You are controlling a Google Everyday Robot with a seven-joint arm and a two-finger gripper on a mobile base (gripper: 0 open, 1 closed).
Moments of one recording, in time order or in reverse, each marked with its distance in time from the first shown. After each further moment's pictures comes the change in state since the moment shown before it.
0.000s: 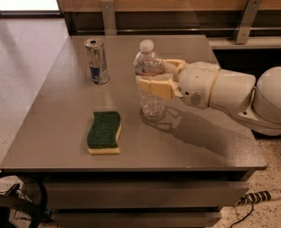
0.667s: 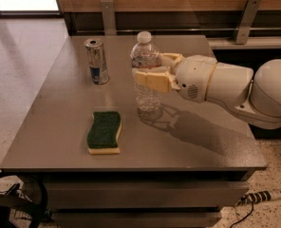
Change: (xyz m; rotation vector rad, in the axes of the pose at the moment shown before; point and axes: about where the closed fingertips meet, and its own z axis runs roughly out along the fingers) arm -0.015 -0.002 0.008 -0.006 -0.016 0.043
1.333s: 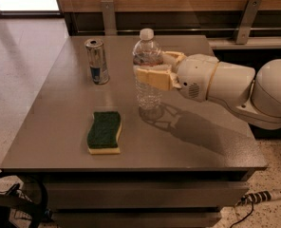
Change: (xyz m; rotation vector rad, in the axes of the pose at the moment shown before) arm -0.005 -0.002 -0.002 0.008 -0.015 0.021
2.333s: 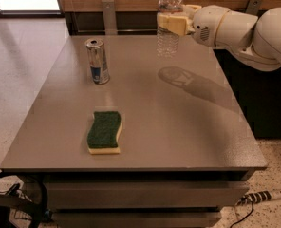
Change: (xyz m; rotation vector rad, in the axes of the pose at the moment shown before) arm -0.041 -0.172 0.029 0.146 -0.048 -0.015
